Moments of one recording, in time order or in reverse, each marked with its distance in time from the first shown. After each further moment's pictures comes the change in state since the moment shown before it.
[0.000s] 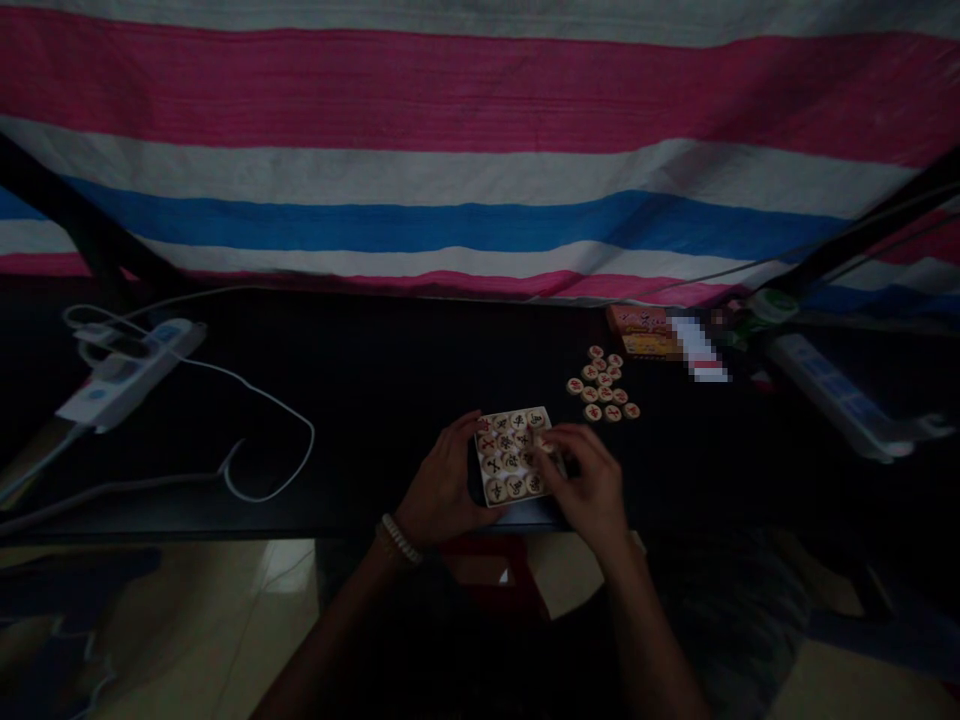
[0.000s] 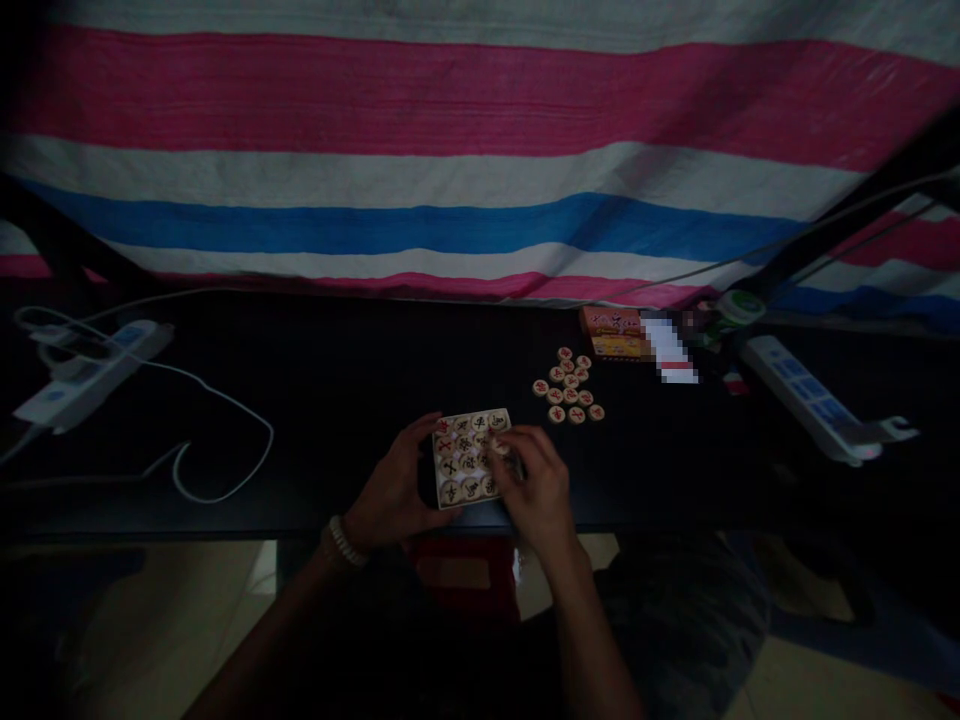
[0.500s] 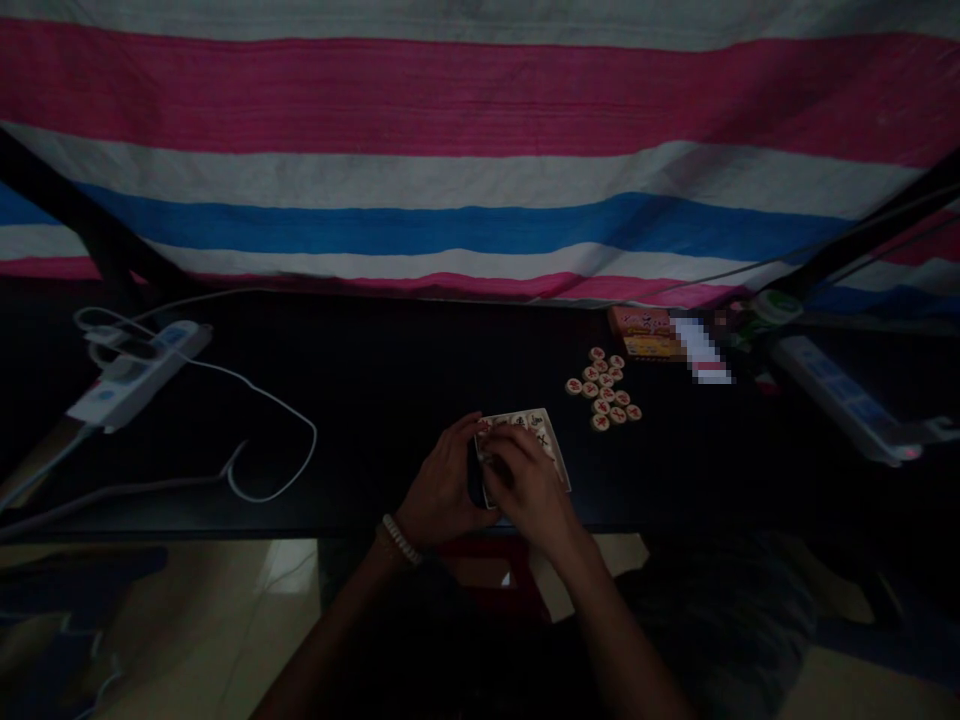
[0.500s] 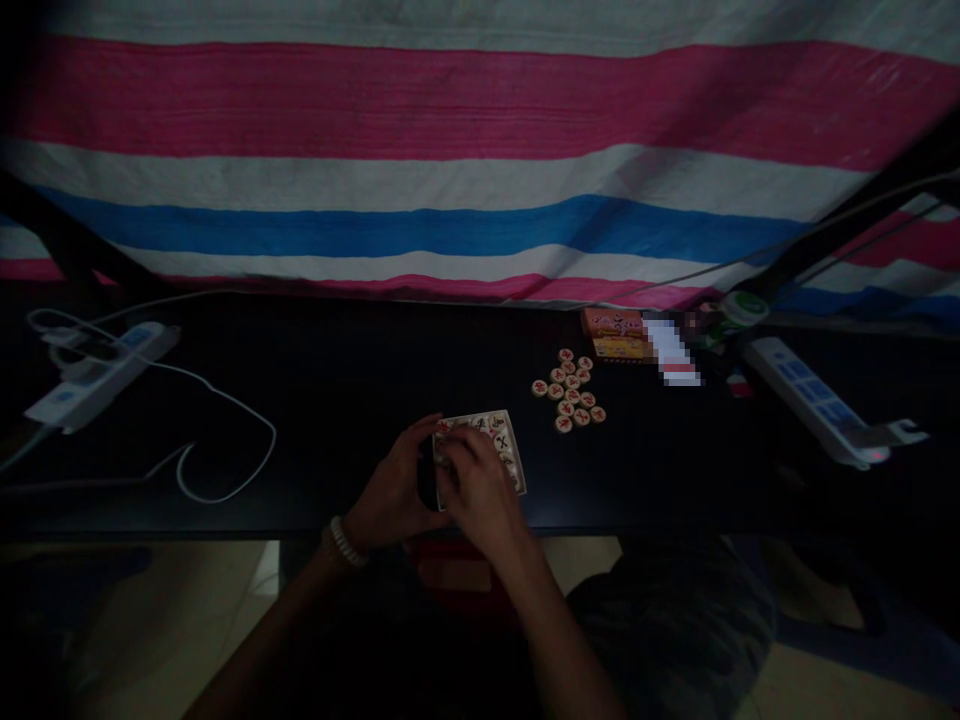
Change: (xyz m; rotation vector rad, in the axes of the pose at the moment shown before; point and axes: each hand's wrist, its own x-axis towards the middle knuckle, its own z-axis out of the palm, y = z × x) left_hand 0.000 -0.001 0.001 0.030 0.030 0.056; right_hand 0.010 -0.046 0.040 0.024 -0.219 -0.109
